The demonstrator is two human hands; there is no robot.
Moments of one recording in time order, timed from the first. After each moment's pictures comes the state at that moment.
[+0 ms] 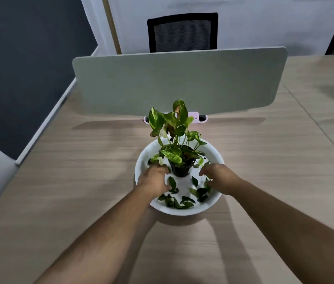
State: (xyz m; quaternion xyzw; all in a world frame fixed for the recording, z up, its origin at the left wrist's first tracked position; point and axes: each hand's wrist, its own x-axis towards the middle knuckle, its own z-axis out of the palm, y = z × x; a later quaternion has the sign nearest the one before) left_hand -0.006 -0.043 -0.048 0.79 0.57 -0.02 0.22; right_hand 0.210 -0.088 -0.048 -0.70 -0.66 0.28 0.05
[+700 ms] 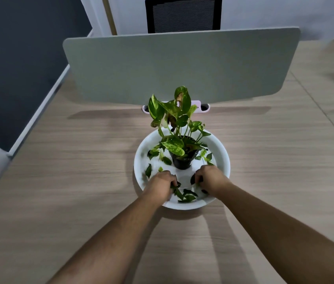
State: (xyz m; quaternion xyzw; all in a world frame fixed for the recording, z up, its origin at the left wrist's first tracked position) left_hand -0.003 -0.059 -0.095 0.82 0.51 -0.02 0.28; right_hand 0.177 -0.087 -0.083 -0.71 -0.65 0.28 0.01
